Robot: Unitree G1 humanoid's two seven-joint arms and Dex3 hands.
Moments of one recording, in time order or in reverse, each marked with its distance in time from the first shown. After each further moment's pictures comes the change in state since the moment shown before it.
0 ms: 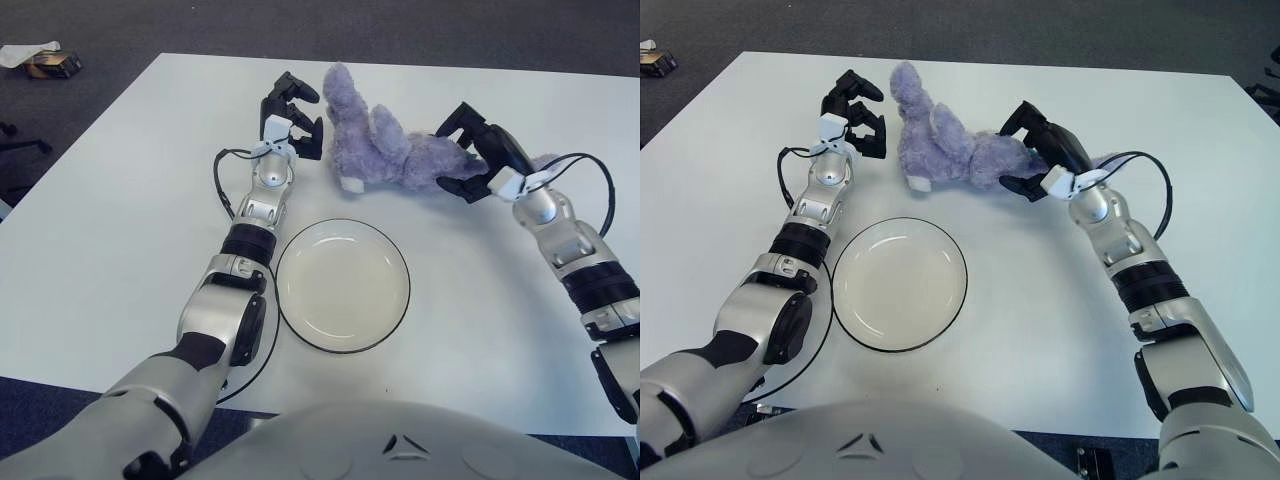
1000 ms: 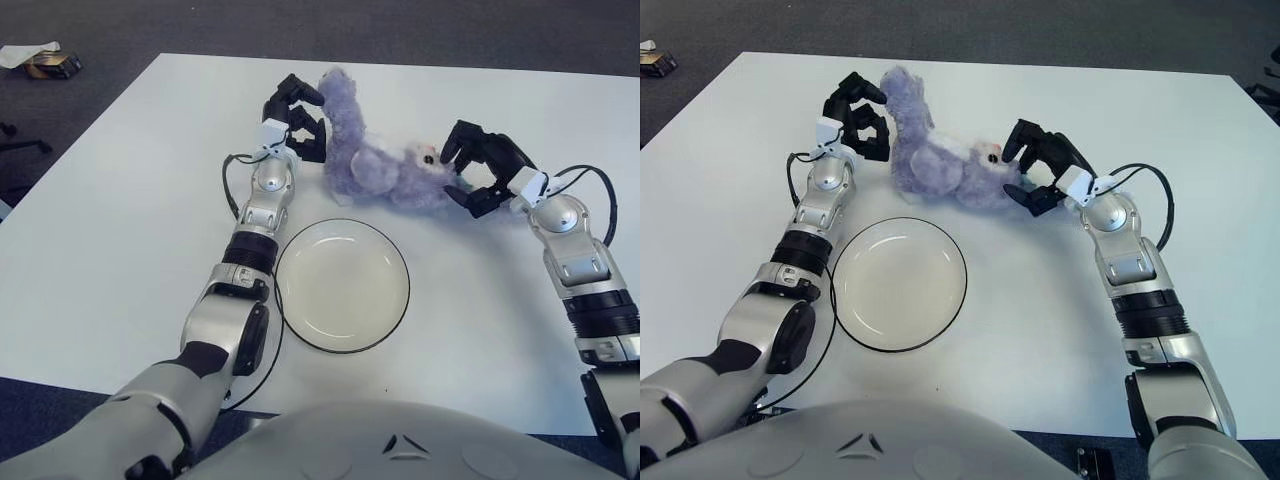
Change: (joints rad) left arm 0.038 -0.035 0.037 -0.132 -0.151 0.131 -0.147; right arm 0.124 0.131 -0.170 -0.153 -0.142 0.084 0.094
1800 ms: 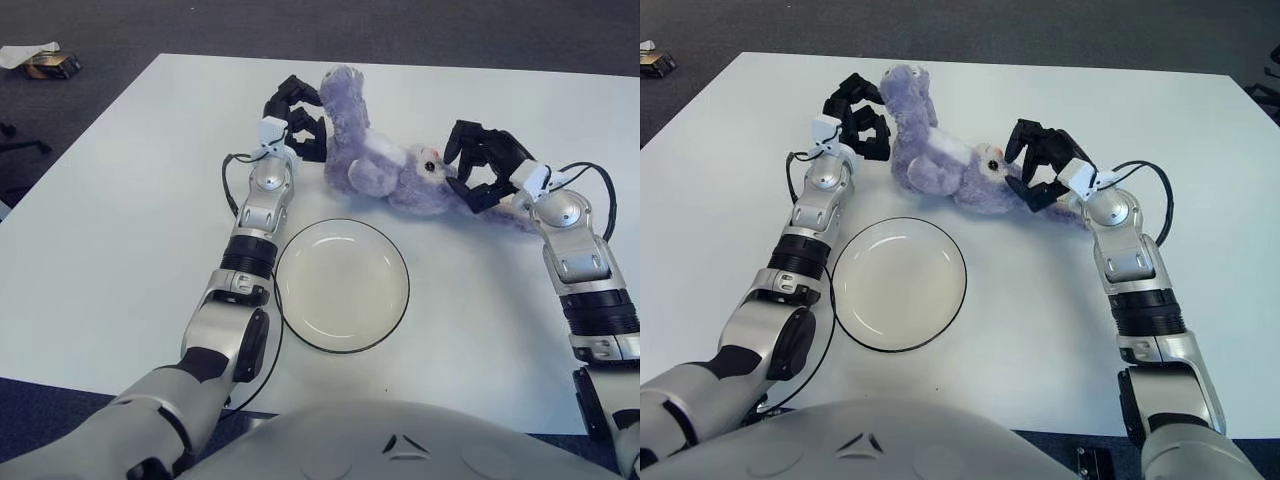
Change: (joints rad) left arm 0.025 -0.004 -0.004 -0.087 0.001 0.107 -0.018; right arm -0.040 0.024 -0.048 -0.126 0.002 0.224 0.092
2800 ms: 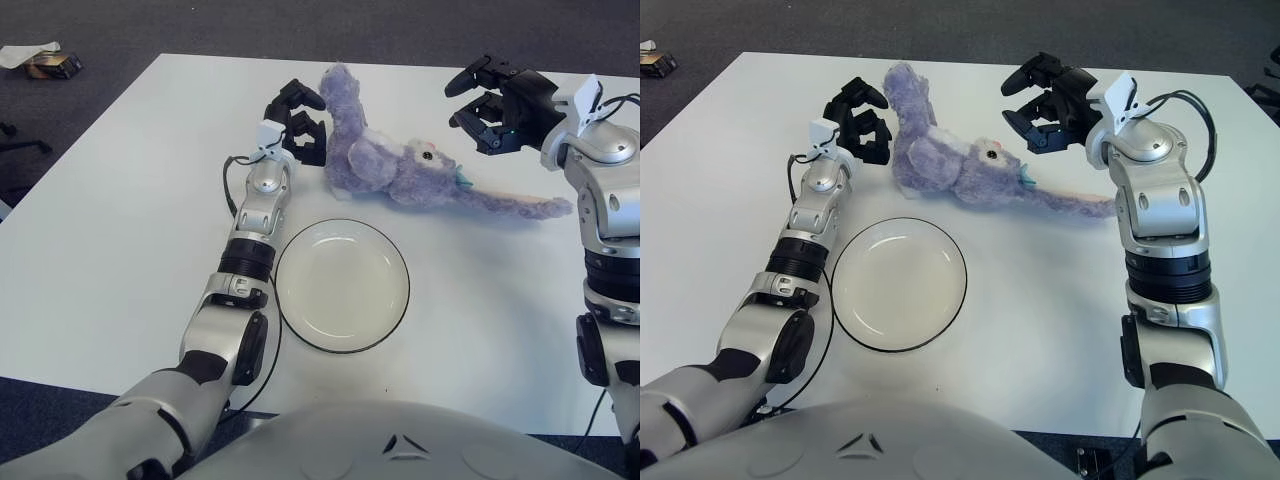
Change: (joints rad) left arm 0.017 0.004 0.013 -0.004 -0.026 -0.015 -0.062; right arm -0.253 -0.099 -0.003 -0.204 0.100 0.605 0.183
